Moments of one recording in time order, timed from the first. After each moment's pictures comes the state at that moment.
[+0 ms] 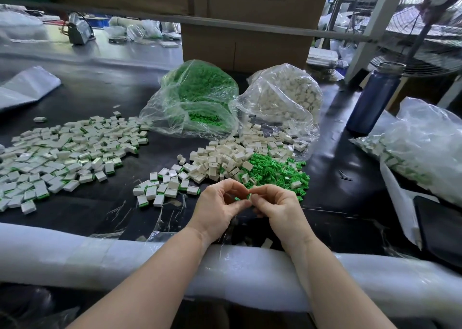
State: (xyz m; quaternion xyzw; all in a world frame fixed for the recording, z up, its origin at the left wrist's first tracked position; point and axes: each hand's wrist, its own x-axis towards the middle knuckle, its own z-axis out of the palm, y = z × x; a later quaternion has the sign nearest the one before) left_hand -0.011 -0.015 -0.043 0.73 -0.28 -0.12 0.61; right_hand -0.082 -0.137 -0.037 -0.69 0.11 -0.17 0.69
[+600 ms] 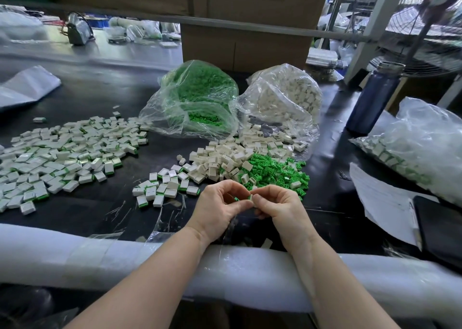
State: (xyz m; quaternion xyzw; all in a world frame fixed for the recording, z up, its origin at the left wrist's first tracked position) left_hand -0.015 -0.015 -0.036 0.72 -0.27 -0.14 0.63; right_hand -0.082 -0.140 -0.034 -0.67 0.14 -0.15 0.71
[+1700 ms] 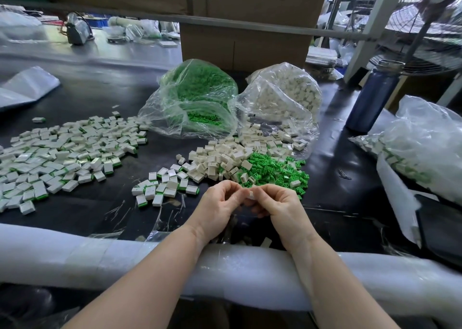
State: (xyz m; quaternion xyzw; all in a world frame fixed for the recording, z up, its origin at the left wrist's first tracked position) left_hand -0.010 -0.015 -0.043 0.70 -0.27 -0.19 0.64; right_hand -0.084 -0.139 -0.036 -0.67 0.12 -0.15 0.71
